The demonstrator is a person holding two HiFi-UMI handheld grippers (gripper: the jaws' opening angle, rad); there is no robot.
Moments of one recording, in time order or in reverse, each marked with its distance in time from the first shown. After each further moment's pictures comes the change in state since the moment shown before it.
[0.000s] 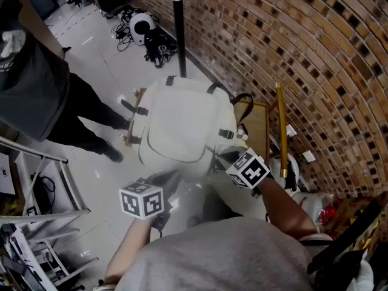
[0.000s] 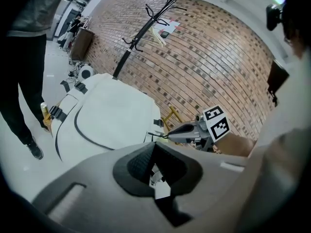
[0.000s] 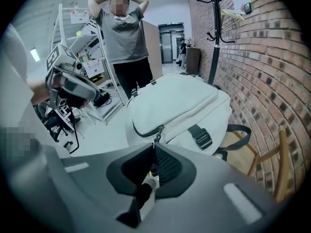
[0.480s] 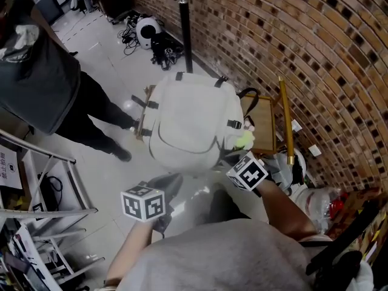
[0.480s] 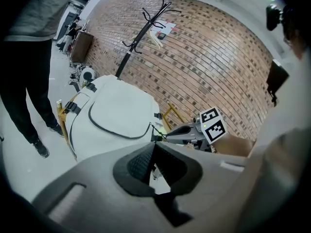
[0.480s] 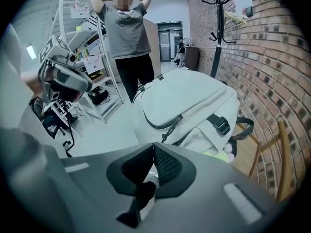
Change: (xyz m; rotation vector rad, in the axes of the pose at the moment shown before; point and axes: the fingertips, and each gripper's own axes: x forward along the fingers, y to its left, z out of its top) left arm -0.048 -0.005 -0.037 0.033 0.001 0.024; right arm 0.007 0.050 -0.023 0.010 0.015 -0.038
